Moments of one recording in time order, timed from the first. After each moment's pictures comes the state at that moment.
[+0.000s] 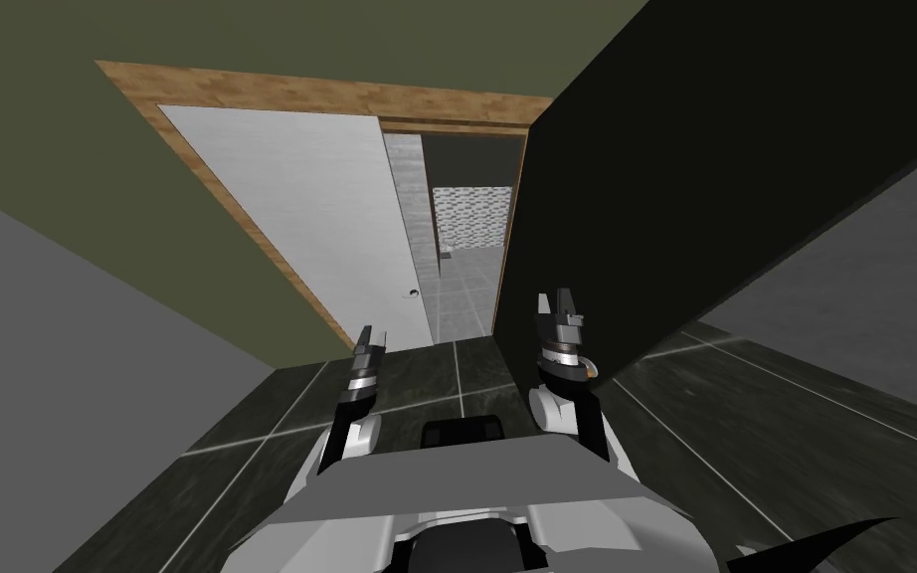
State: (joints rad) arm 0.40 0.12 0.03 -1.81 0.00 -0.64 0.10
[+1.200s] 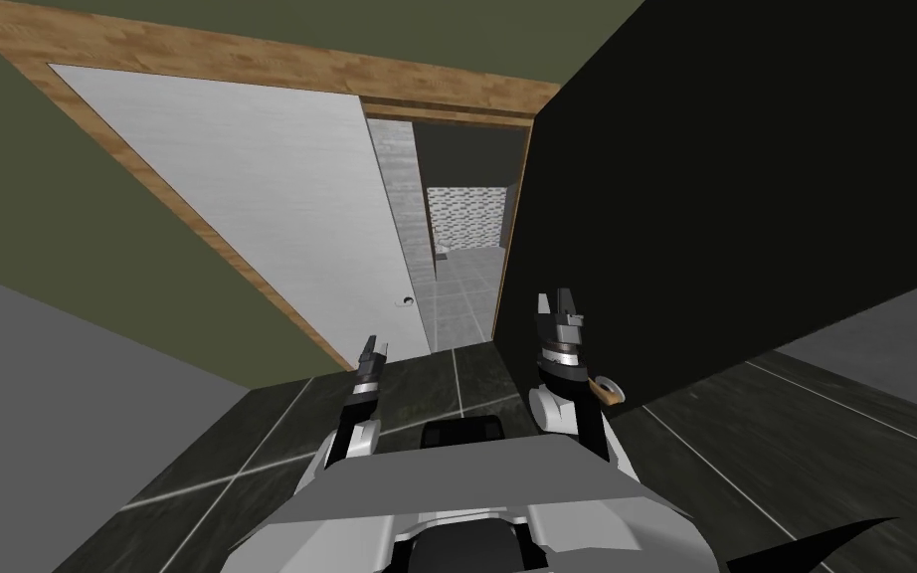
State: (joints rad) arm 0.34 0.14 0.06 -1.56 0.02 -0.68 0.12
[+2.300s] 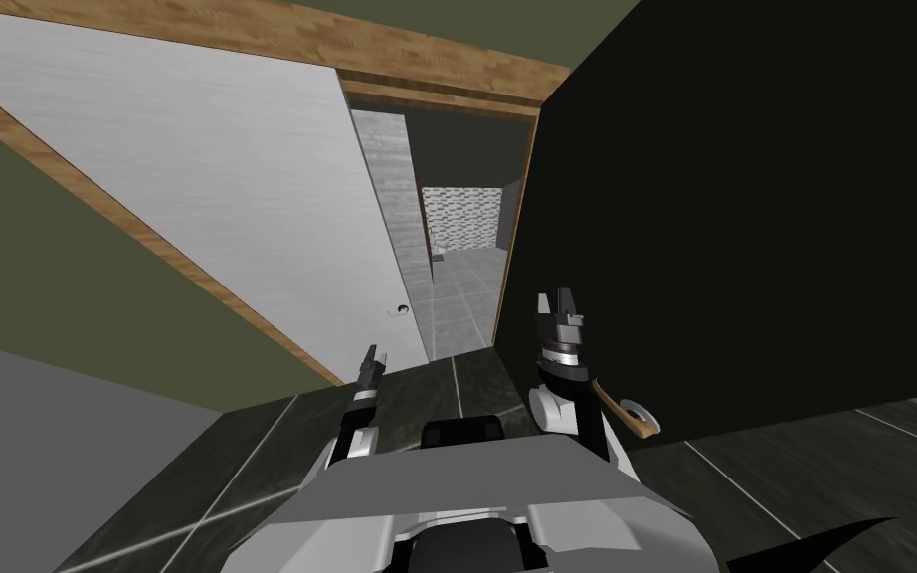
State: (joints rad) arm 0.27 0.16 0.09 -1.32 0.03 -0.72 0.14
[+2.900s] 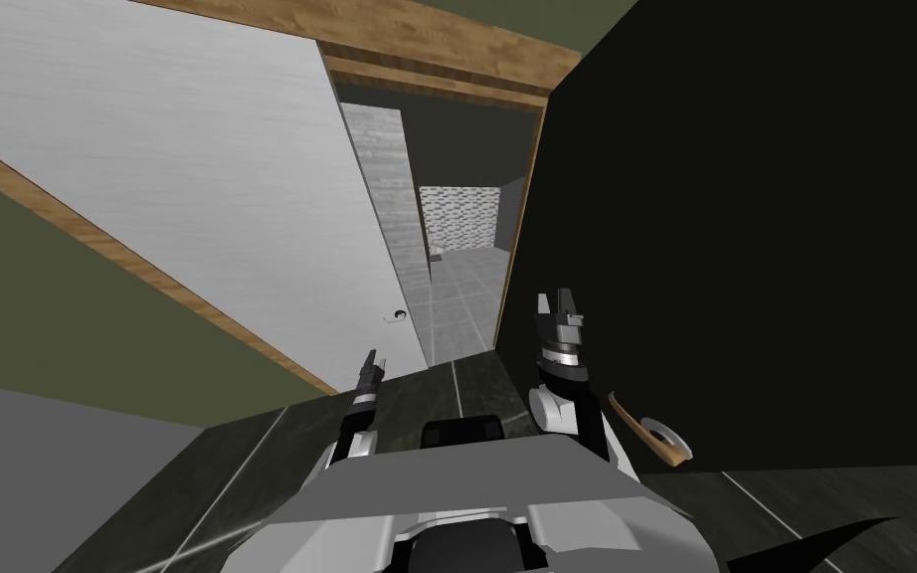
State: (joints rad) arm 0.24 0.17 0.11 -1.20 0.04 -0.73 0.15
